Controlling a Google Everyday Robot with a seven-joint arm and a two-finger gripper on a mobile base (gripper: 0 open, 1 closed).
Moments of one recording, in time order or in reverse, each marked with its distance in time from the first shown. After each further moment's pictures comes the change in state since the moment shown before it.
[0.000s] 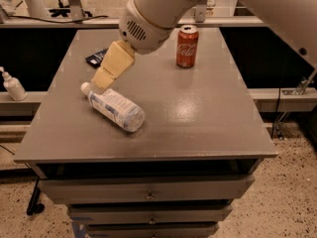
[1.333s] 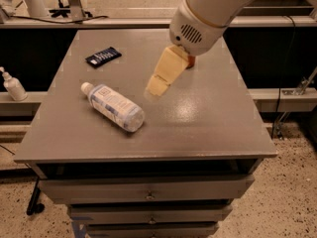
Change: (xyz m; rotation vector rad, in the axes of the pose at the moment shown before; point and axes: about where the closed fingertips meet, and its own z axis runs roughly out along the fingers) arm 0.077 -0.032 -0.049 0.089 0.118 -0.053
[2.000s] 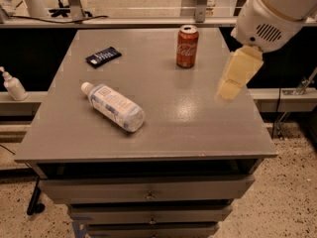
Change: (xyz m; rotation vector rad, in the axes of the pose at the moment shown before) arm 0.097 -0.042 -0.061 0.125 0.115 -0.123
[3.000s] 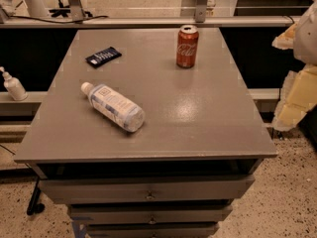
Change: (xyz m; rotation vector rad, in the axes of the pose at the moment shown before) arm 0.079 0.023 -0.034 0.012 0.079 -0.097
